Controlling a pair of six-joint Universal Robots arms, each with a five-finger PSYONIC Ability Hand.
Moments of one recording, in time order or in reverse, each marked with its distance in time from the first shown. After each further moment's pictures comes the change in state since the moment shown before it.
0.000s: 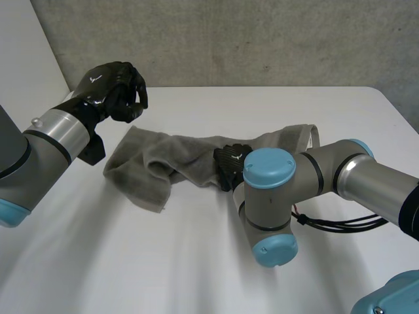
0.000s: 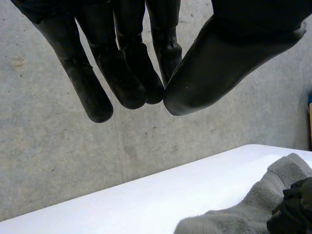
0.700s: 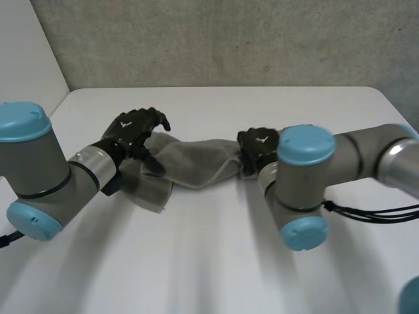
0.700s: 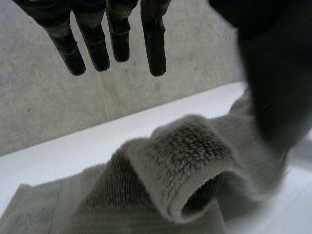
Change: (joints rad) left arm -0.031 -0.228 0.008 0.003 0.009 0.176; right arm -0.115 -0.148 0.113 0.003 -0.046 -0.010; left_hand -0.992 -1.044 -1.054 -1.060 -1.072; right_hand 0.223 0.231 0.240 0.261 0.240
